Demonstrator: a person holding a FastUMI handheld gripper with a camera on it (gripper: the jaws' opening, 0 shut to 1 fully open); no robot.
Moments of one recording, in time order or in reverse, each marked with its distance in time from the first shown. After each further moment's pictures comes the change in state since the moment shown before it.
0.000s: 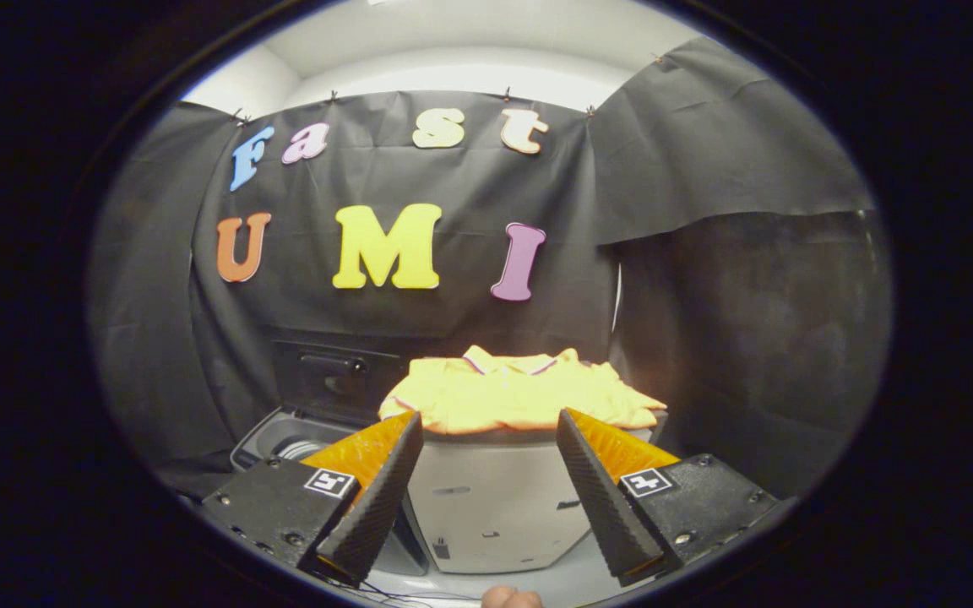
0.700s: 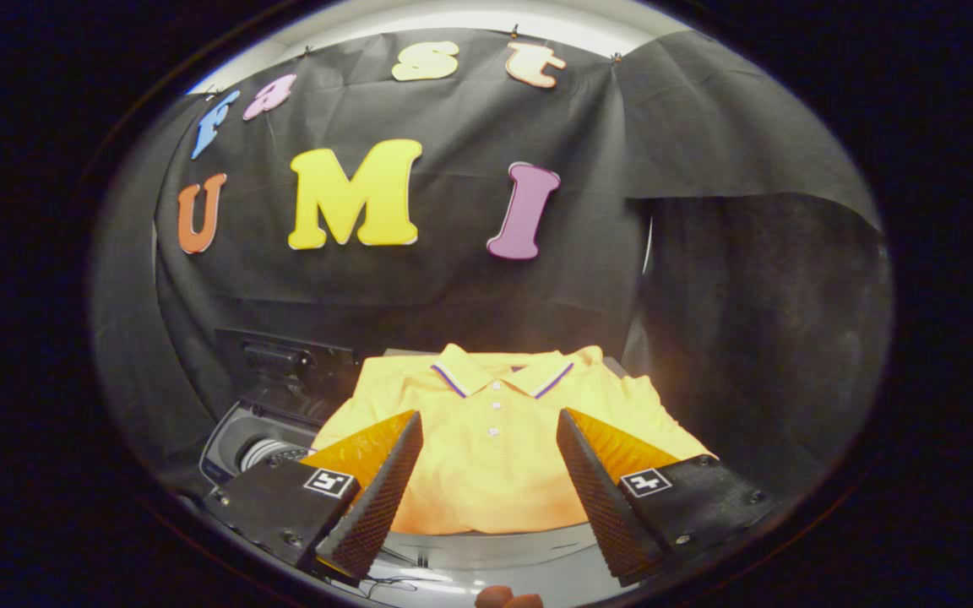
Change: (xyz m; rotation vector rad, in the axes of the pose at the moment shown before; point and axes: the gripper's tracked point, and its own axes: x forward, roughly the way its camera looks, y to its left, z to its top) arm 0.171 -0.019 0.006 -0.037 0.288 -0.023
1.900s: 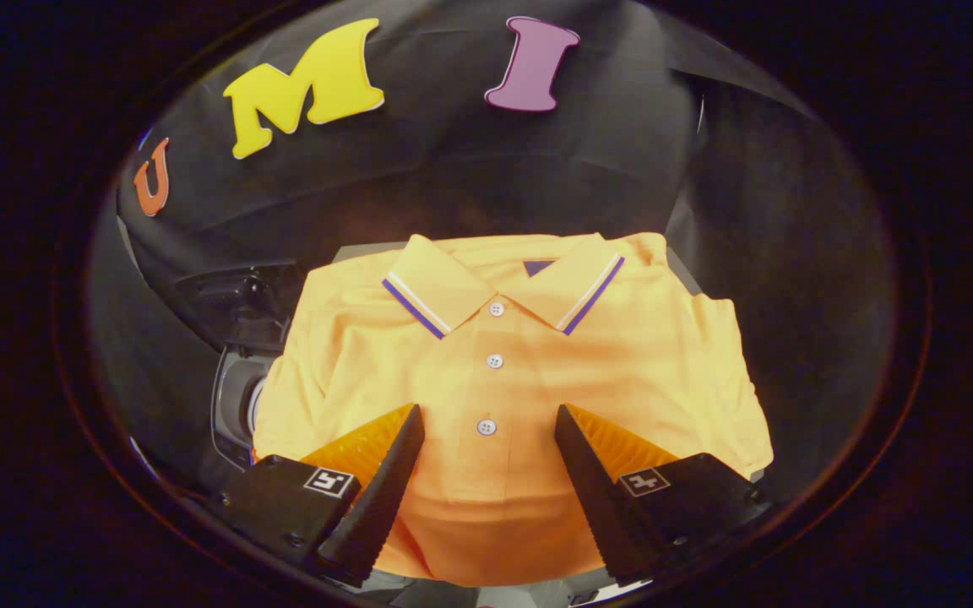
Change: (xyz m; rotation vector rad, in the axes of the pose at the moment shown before) arm 0.081 0.001 -0.039 0.026 0.570 0.055
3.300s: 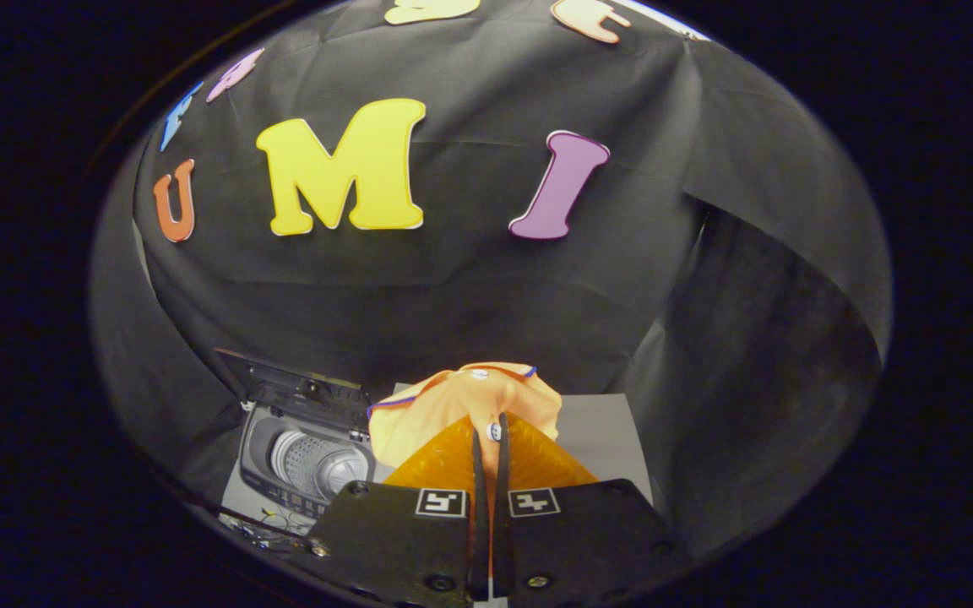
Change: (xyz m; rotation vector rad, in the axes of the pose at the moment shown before) arm -0.159 0.046 0.154 -0.126 -0.268 -0.077
